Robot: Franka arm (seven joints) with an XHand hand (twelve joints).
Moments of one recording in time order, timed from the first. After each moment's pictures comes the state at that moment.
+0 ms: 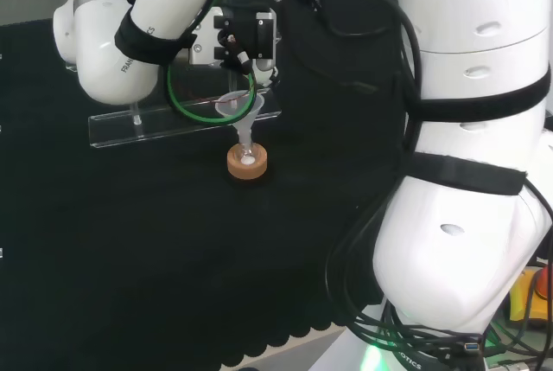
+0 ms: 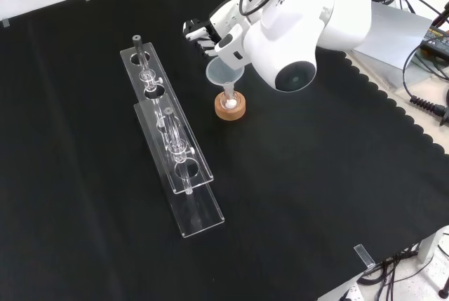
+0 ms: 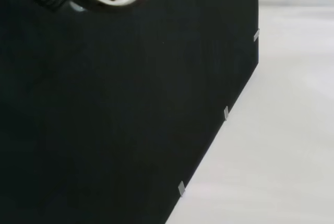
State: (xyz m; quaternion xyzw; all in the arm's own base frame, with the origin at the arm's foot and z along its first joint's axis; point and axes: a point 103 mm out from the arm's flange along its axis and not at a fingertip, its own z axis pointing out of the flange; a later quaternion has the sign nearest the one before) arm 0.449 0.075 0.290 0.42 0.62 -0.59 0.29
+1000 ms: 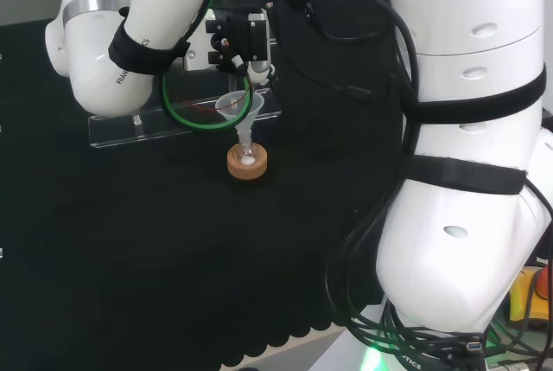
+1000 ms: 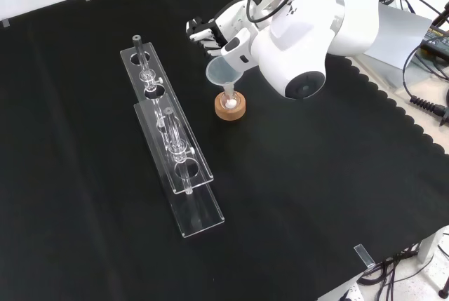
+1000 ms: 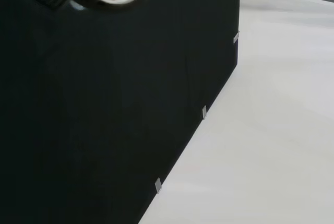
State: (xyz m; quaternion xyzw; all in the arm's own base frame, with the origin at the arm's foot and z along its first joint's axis) arm 0.445 0.084 0.296 0.41 0.60 -0.60 0.32
